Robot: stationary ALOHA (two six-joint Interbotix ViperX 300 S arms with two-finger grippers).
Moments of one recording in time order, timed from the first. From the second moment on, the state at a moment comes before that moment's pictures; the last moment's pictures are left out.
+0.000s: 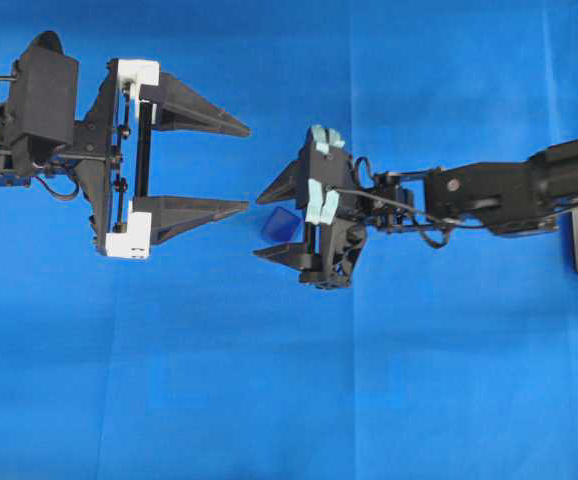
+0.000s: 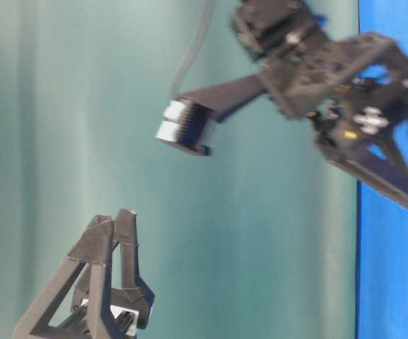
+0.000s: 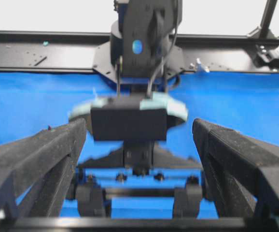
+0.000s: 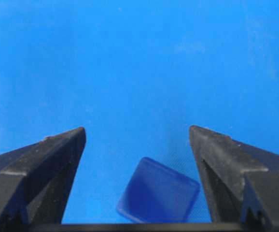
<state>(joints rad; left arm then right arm) 0.00 -0.37 0.77 0.02 -0.34 -0.02 0.00 0.13 0.65 -0.03 -0.26 0.31</state>
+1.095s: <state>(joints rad) 0.00 -0.37 0.77 0.02 -0.34 -0.02 0.00 -0.53 0.75 -0.10 0.16 0.31</state>
